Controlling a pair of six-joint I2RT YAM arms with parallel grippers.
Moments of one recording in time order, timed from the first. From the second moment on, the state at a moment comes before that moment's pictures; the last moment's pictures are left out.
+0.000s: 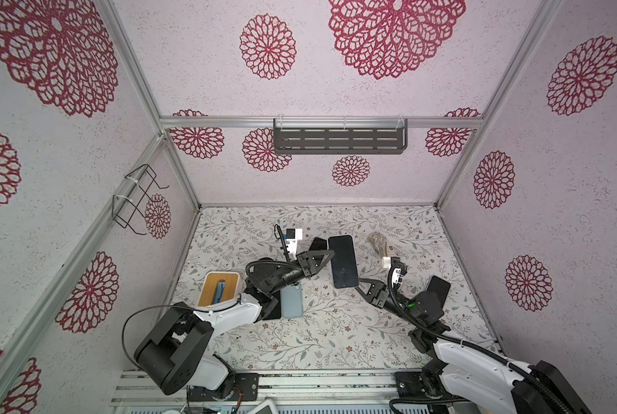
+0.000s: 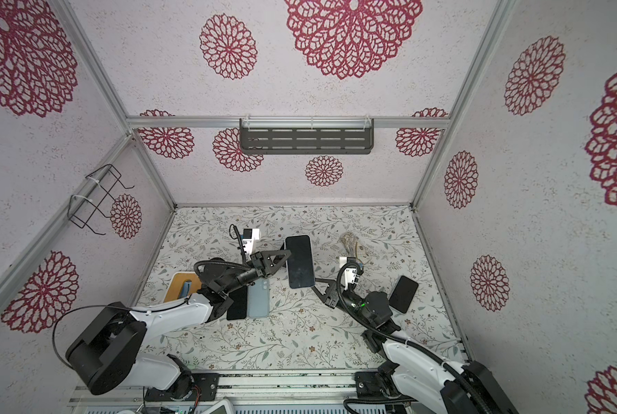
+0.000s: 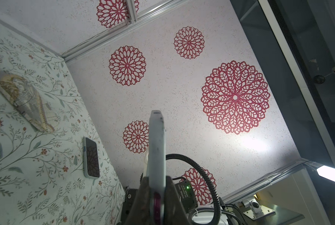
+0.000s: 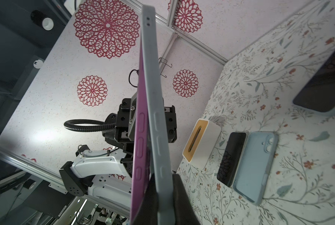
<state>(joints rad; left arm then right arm) -0.64 1.49 0.60 1.11 0.49 -1.27 0.59 0.92 0.20 0.88 -0.49 1.19</state>
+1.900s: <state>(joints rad) -1.13 1.44 1.05 -0.33 -0.20 -0.09 0.58 0.80 0.08 0.58 -0.35 1.20</state>
